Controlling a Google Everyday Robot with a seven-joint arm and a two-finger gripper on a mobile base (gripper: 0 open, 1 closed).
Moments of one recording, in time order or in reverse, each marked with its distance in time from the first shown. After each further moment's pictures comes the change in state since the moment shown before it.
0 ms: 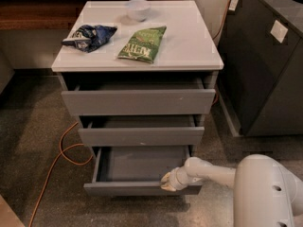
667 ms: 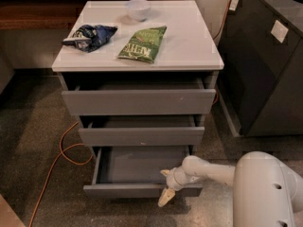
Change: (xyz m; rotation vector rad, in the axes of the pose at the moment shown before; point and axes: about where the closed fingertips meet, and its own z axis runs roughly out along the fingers) arm -0.014 0.014 -0.006 -0.052 -0.008 0.059
